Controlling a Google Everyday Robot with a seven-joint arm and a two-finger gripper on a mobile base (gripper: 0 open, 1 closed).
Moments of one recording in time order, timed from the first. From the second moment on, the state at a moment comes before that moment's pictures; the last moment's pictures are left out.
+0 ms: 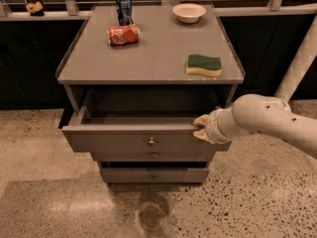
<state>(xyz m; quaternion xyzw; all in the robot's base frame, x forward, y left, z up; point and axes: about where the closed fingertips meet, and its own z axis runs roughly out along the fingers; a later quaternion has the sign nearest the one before) 0.580 -0.160 0.661 -0.63 0.72 -0.01 0.30</state>
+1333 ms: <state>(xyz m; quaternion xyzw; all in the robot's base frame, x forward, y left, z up) 0.568 -0.163 0.660 -0.64 0.71 -0.02 0.30</state>
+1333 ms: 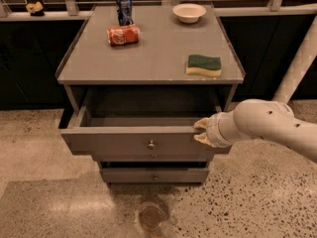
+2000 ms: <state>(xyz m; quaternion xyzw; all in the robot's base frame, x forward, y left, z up) 0.559 -0.165 0.657 -0.64 0.71 -0.02 0.30</state>
